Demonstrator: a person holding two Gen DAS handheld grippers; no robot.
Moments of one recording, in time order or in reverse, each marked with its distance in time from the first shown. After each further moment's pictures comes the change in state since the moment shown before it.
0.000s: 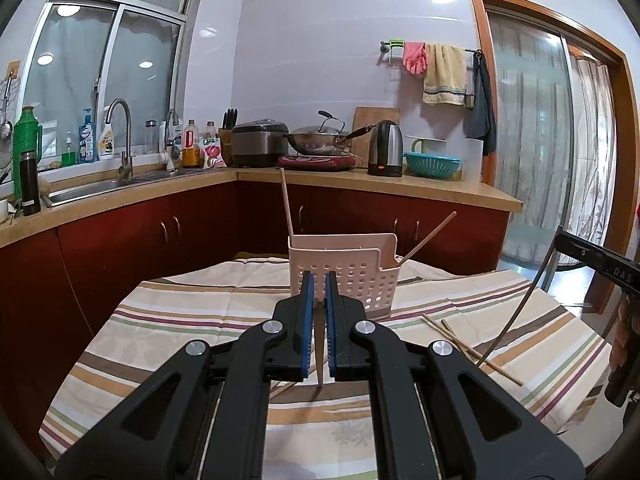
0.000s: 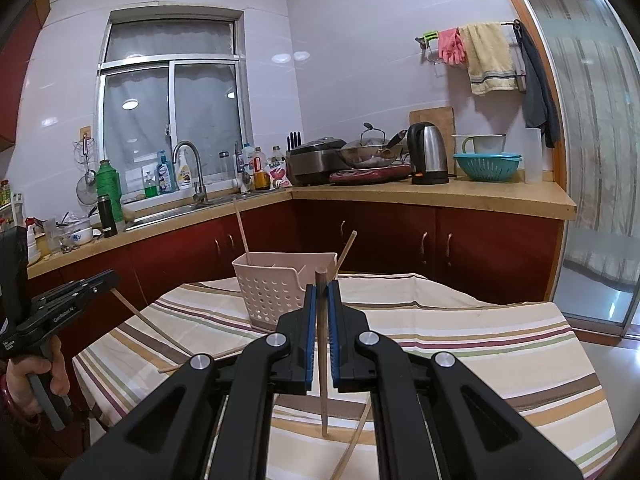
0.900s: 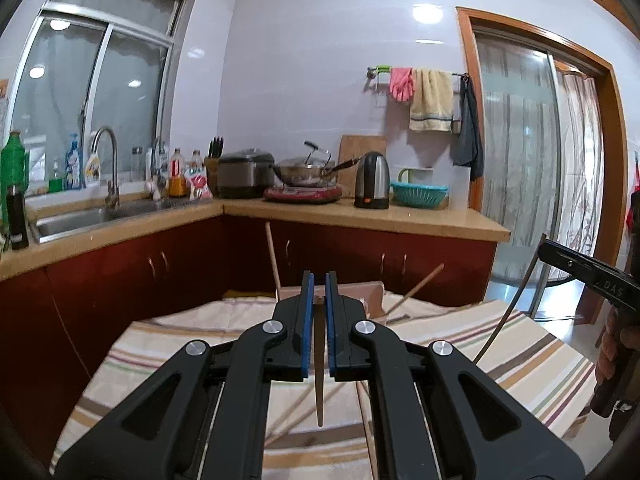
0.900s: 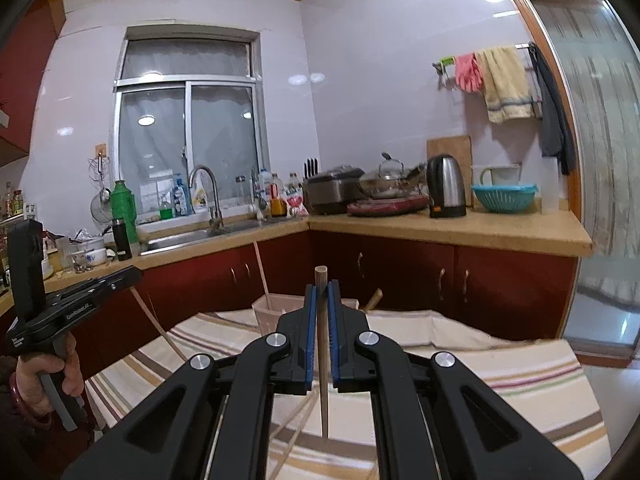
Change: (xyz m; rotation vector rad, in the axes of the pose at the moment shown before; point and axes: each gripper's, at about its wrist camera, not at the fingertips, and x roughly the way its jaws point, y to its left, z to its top) left arm -0.001 -0.004 0.056 0.022 -0.094 -0.054; right arm 0.000 0.019 0.044 -0.025 -0.095 0.056
